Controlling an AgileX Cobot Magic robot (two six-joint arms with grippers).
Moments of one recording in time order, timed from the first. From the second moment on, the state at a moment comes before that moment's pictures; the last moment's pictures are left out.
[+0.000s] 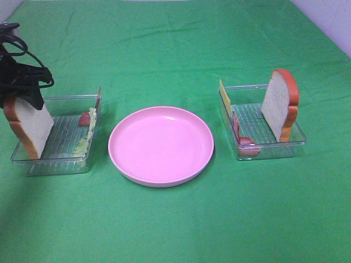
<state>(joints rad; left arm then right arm) -0.06 1.89 -1.30 -0.15 0.73 -0.01 -0.02 0.00 -0.50 0.09 1.07 -0.14</state>
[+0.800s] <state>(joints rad) -0.06 1.74 -1.37 -0.16 0.83 -0.01 -0.02 0.00 -0.50 0.09 1.07 -0.14</state>
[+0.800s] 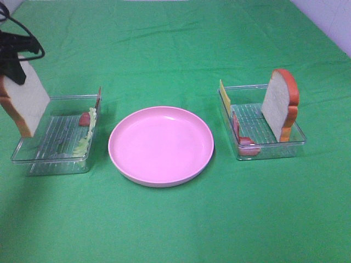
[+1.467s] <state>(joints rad) -0.06 1.57 -1.37 -0.82 0.86 0.33 -0.02 0.00 -0.50 0.09 1.07 -0.14</state>
